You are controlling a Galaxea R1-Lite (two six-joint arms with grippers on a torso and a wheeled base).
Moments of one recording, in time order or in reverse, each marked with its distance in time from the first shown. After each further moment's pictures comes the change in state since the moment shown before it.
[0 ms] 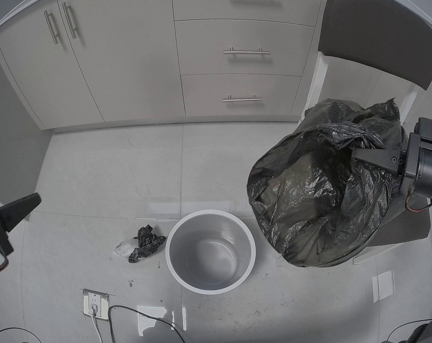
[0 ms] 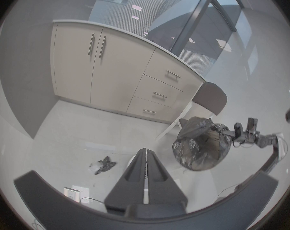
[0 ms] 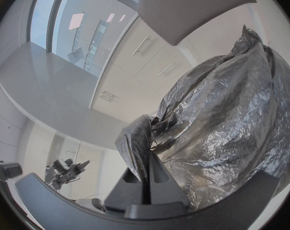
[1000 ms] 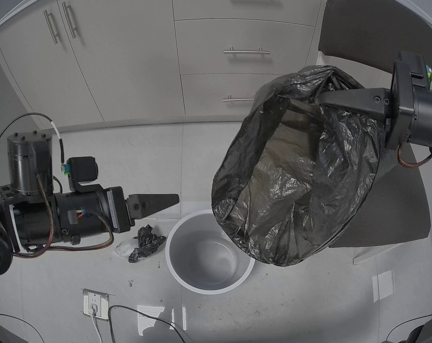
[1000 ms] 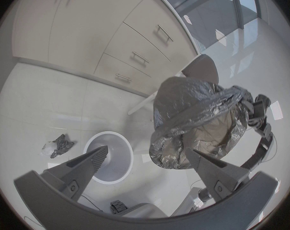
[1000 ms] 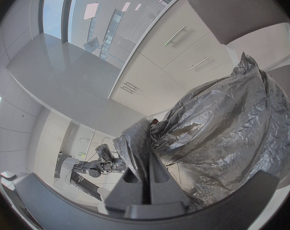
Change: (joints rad) left arm -0.237 0.617 -0.094 -0.337 -0.163 -0.142; right arm 0.227 0.132 -0.442 0.286 -0.046 -0.033
